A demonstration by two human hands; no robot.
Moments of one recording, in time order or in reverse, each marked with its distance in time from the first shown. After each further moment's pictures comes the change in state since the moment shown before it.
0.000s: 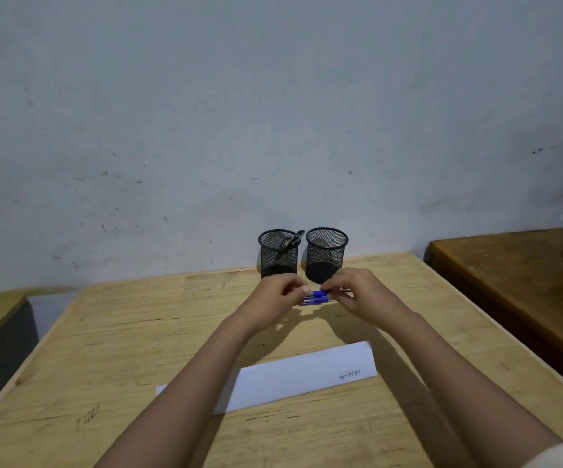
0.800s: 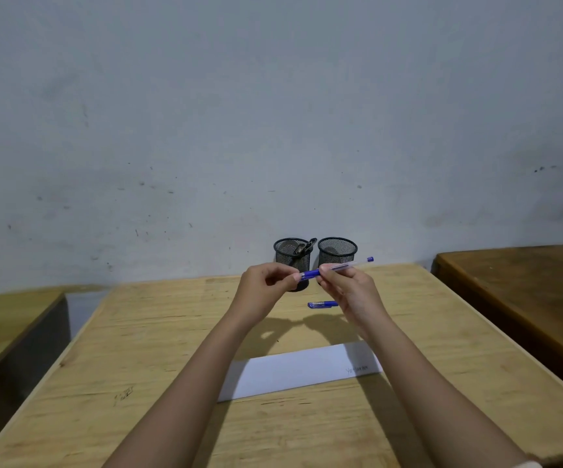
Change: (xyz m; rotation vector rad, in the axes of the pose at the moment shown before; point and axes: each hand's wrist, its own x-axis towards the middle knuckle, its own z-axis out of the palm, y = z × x) left_hand -0.041 0.021 -0.033 -0.304 0.303 0.037; right_hand -0.001 -0.081 0.004 1.469 0.347 0.486
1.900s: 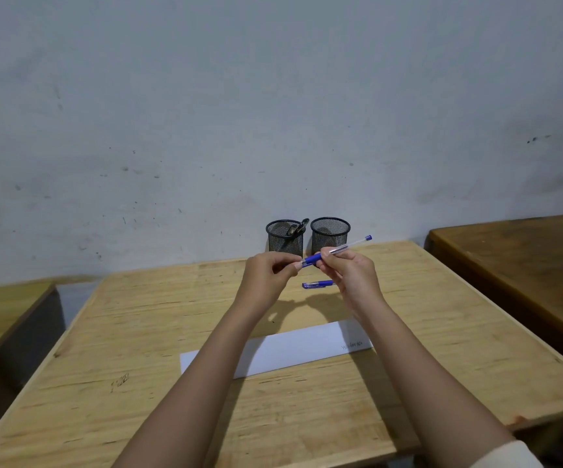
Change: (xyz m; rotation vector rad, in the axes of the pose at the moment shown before) left_hand -0.005 -0.001 0.021 0.188 0.027 0.024; right_hand -0.003 0.006 -0.007 -0.064 0.123 -0.058
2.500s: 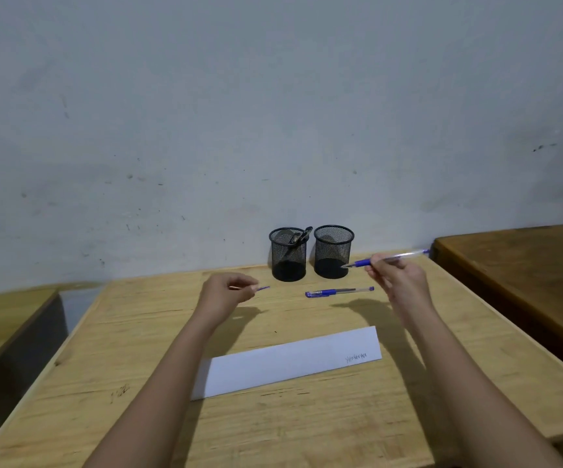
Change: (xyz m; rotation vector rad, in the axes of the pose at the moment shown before) left_hand 0.004 -0.056 -0.053 -0.061 -0.004 -0.260; right_hand 0.015 -0.020 -0.060 -0.029 0.124 -0.078
